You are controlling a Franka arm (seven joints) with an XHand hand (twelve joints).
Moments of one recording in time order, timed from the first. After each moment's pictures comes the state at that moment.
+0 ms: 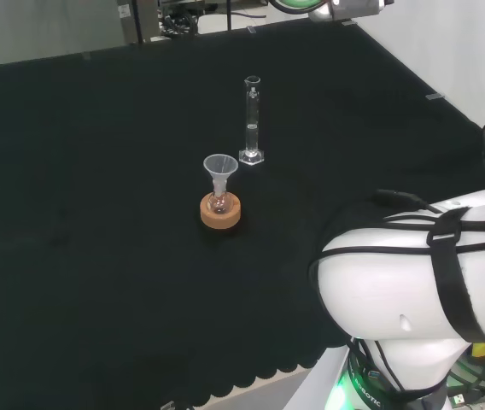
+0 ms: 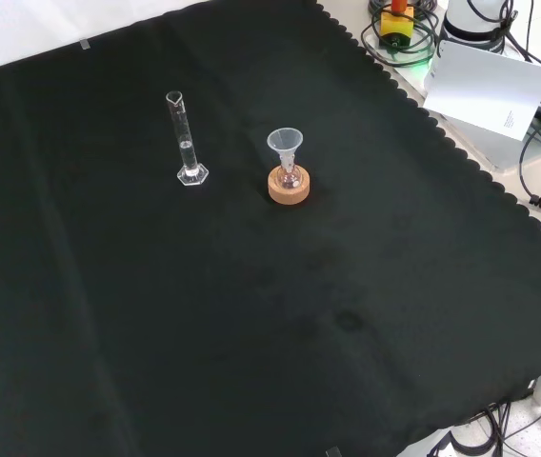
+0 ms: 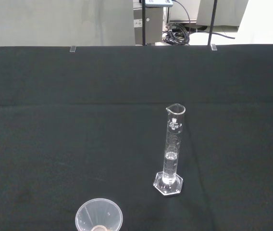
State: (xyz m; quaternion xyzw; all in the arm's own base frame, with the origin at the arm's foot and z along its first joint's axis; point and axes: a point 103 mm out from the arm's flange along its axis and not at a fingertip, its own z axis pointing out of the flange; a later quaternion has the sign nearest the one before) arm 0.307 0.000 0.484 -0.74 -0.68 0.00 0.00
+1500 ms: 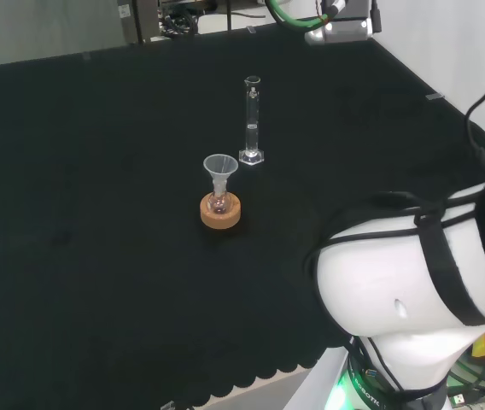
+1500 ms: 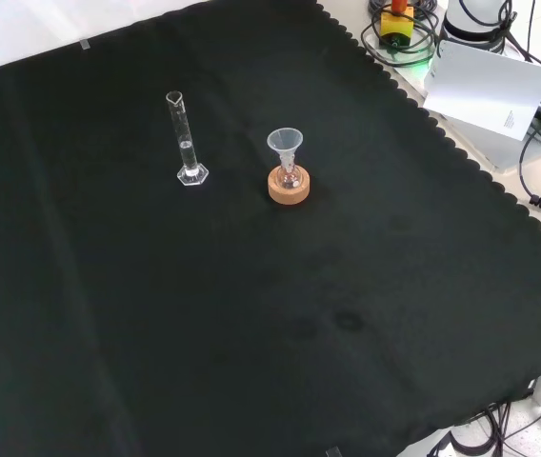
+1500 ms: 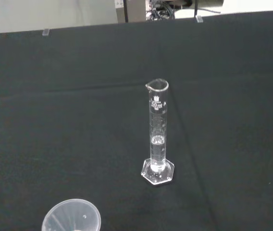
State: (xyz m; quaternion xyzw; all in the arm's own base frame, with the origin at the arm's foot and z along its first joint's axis) arm 0.358 -0.032 0.420 -0.76 -0.65 0.00 0.04
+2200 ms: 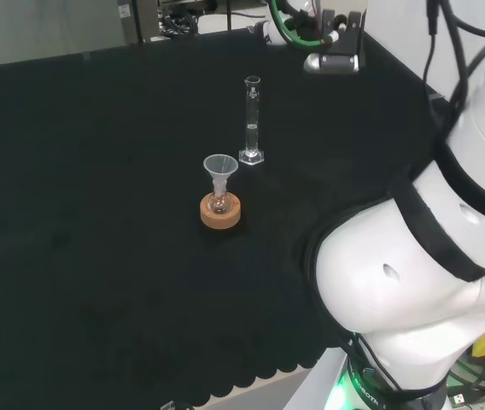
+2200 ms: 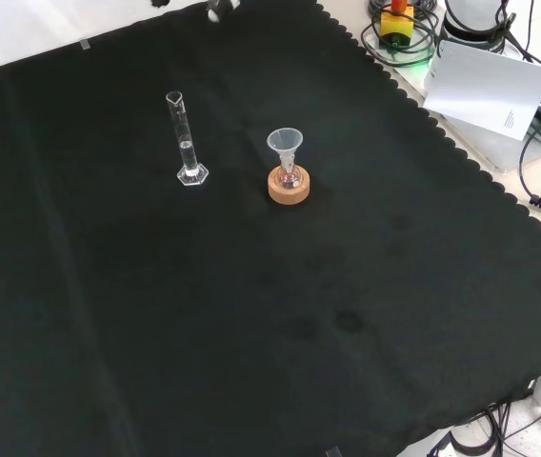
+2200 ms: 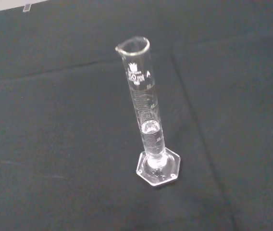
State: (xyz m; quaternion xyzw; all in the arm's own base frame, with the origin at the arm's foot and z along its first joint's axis) arm 0.447 -0.083 0.313 -0.76 -0.64 -0.02 0.11
